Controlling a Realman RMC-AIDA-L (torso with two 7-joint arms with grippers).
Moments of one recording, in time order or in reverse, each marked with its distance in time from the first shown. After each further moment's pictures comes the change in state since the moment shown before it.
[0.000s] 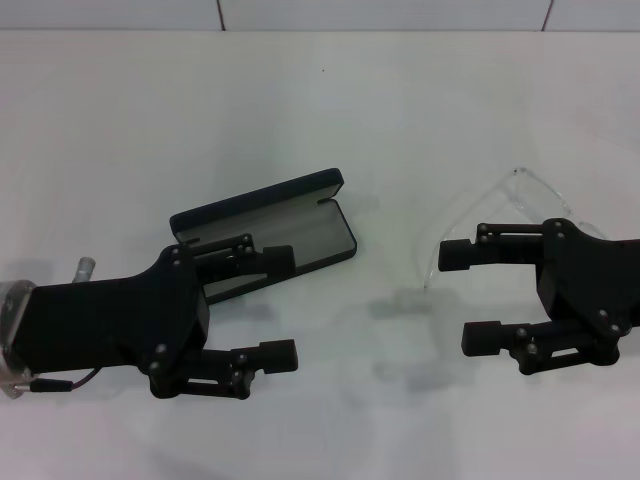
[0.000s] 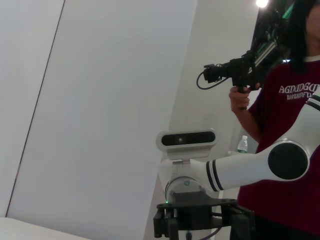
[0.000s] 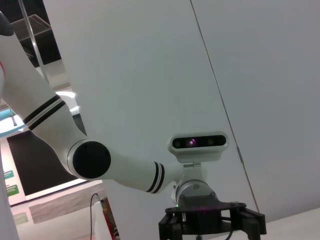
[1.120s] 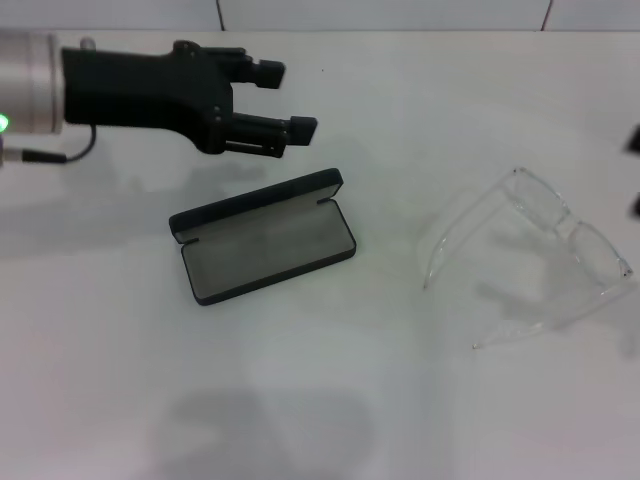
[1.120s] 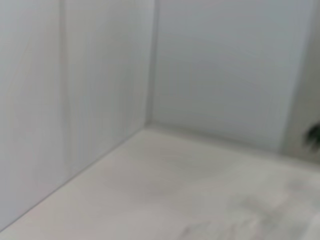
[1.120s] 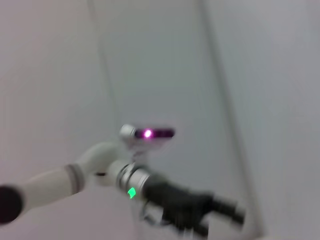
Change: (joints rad) left arm -0.159 -0.044 0.008 0.668 0.246 -0.354 -0.637; right arm -0.141 -0.059 0.342 -0.010 0.026 -0.036 -0.027
